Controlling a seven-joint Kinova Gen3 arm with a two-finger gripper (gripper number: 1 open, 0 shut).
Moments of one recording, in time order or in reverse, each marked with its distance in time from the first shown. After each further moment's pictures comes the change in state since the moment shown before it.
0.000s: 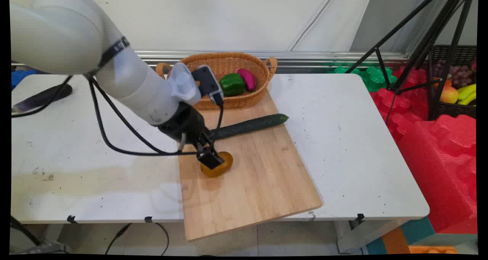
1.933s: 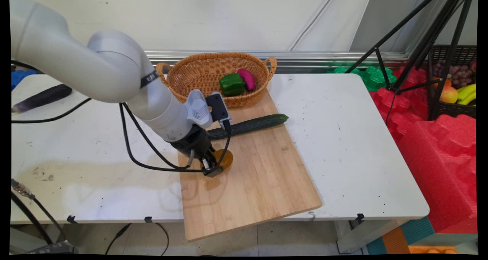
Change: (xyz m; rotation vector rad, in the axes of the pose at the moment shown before) arm -0.008 -0.003 0.065 -0.007 -0.081 0.070
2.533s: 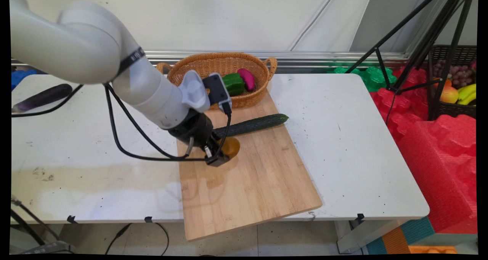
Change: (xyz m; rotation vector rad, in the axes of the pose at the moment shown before) arm 0.012 0.004 -0.046 0.008 0.088 0.008
